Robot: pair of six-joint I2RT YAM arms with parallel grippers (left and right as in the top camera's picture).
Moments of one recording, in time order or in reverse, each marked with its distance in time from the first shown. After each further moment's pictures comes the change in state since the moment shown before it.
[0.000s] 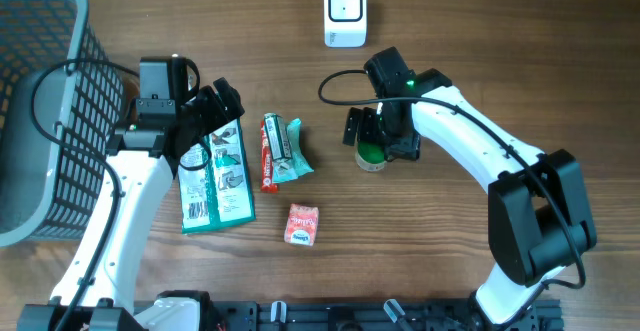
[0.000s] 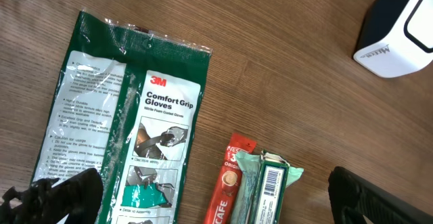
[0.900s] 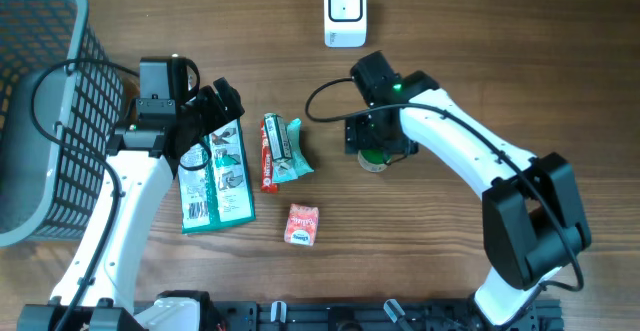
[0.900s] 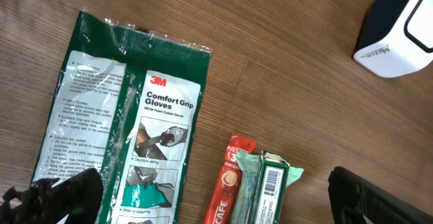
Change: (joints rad) left arm 0.000 0.000 0.000 0.000 0.000 0.000; right arm 0.067 0.000 0.025 -0.035 0.167 -0.123
